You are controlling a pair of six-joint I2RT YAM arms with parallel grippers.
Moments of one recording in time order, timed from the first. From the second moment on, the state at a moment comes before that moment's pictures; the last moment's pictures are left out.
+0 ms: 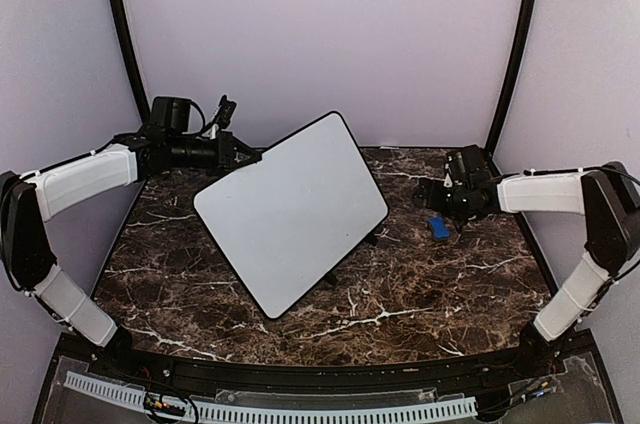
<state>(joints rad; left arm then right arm) -0.36 1.51 1.20 -0.18 0.69 -0.48 0.38 1.62 0.91 -0.11 0.06 0.56</state>
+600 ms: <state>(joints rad) -0.36 1.51 1.19 -0.17 0.70 -0.48 0.49 1.61 0.96 -0.06 -0.04 0.28</state>
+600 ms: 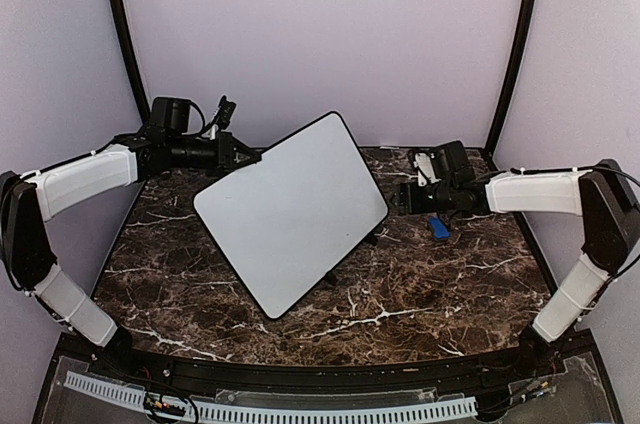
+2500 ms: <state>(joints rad) -0.27 1.41 1.19 -0.16 0.53 -0.48 0.72 1.84 1.00 -0.08 0.05 0.01</state>
